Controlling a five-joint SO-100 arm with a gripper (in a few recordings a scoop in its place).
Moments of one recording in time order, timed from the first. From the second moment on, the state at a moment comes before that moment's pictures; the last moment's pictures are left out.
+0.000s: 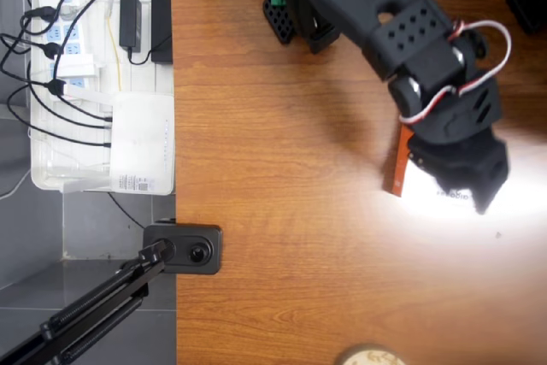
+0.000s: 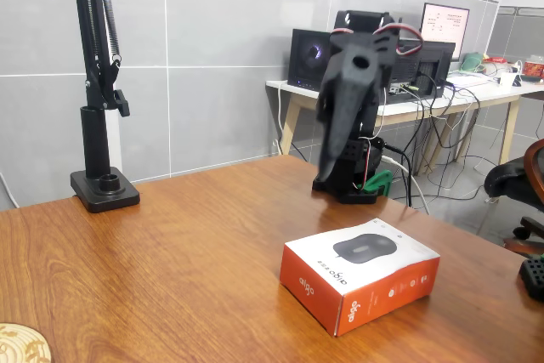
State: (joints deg) arm -34.5 112.4 102.7 43.0 15.5
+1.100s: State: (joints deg) arm -54.7 82.7 77.7 74.6 22.7
